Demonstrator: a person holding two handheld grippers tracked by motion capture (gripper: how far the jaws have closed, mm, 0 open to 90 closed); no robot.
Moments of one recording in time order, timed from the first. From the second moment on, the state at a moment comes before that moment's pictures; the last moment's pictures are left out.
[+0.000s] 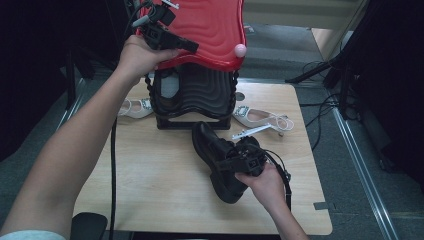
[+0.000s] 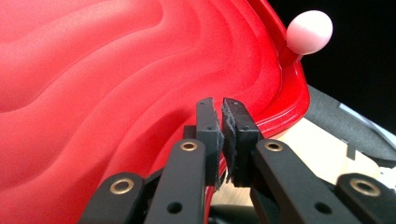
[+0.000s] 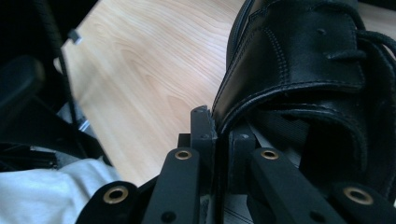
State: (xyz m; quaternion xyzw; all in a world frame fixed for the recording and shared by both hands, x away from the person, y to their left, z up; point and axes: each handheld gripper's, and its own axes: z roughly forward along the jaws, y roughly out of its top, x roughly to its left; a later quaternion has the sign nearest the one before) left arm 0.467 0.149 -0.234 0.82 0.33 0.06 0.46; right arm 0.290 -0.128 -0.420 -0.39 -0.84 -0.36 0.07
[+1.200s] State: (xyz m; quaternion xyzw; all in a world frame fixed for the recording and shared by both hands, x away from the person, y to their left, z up) left arm 0.473 0.154 -0.240 0.82 0.33 0.05 0.47; right arm 0.367 -0.062 -0.366 -0.41 -0.80 -0.40 -0.19
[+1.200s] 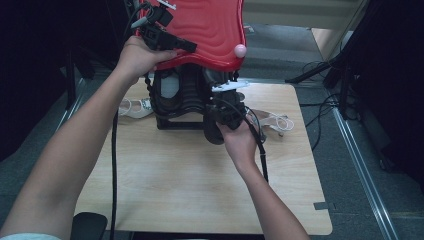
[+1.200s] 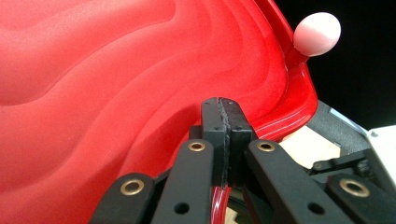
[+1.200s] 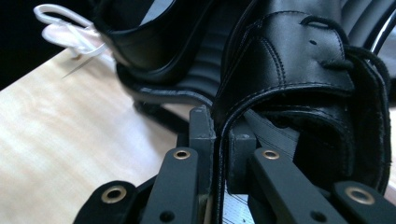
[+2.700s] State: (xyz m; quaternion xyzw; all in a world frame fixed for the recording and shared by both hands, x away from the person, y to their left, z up) left arm 0.472 0.153 -0.241 0.82 0.32 0.07 0.47; right arm 0.368 -0.064 -0.366 -0.41 -0.77 -0.47 -0.14
